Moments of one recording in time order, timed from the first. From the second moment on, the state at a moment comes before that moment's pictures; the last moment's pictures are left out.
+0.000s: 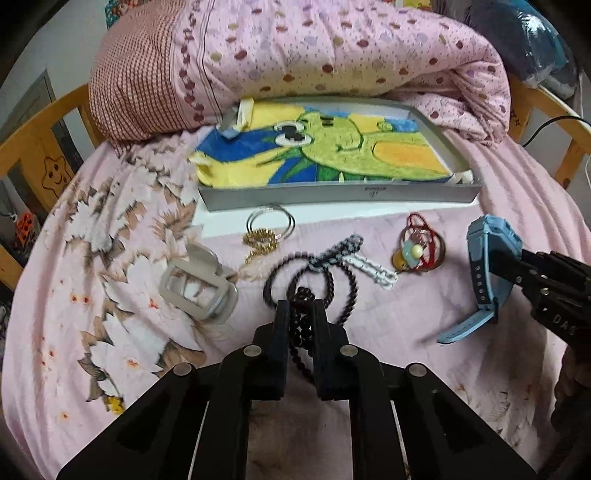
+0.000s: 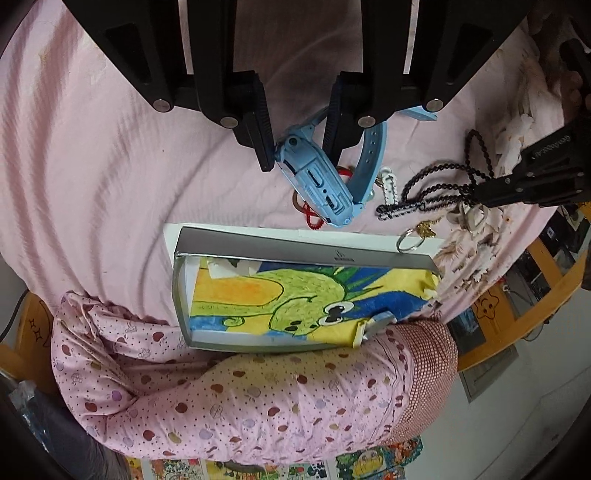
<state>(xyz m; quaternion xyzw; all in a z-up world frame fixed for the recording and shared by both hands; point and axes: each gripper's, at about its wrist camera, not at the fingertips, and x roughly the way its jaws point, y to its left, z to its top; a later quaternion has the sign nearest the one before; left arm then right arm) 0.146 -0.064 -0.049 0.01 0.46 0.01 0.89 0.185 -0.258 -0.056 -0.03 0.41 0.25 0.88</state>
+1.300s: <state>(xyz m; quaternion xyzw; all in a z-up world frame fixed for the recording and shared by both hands) 0.283 -0.064 0.016 -0.05 0.34 -0.08 0.94 0.321 -0.279 -0.061 0.07 0.34 0.17 0.92</state>
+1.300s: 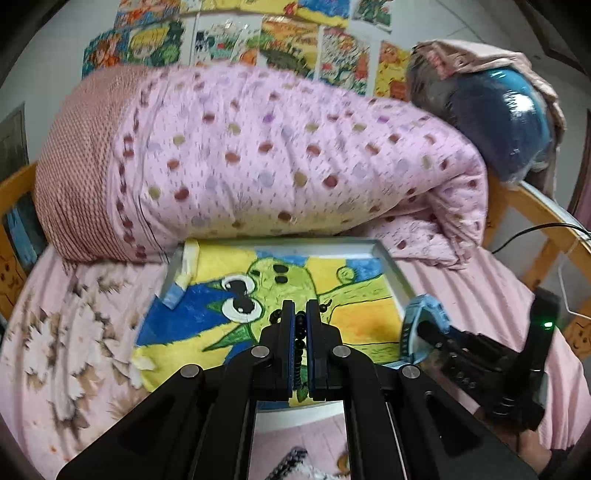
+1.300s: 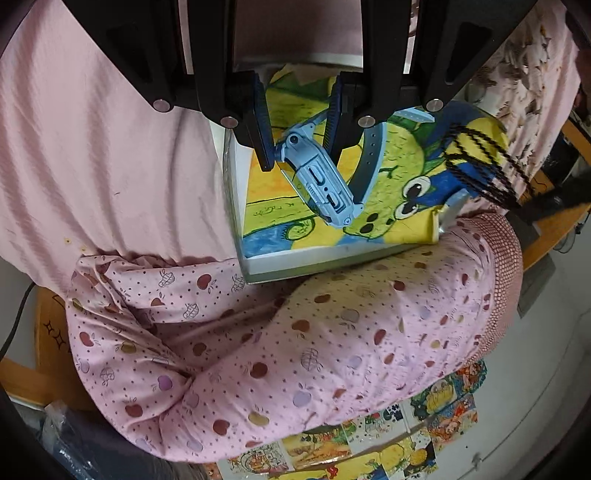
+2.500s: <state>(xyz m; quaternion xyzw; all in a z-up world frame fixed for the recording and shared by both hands) 0.240 -0.029 -0.013 -0.12 0.37 -0.02 0.92 0.239 -0.264 0.011 0.03 0.20 0.19 0.96</state>
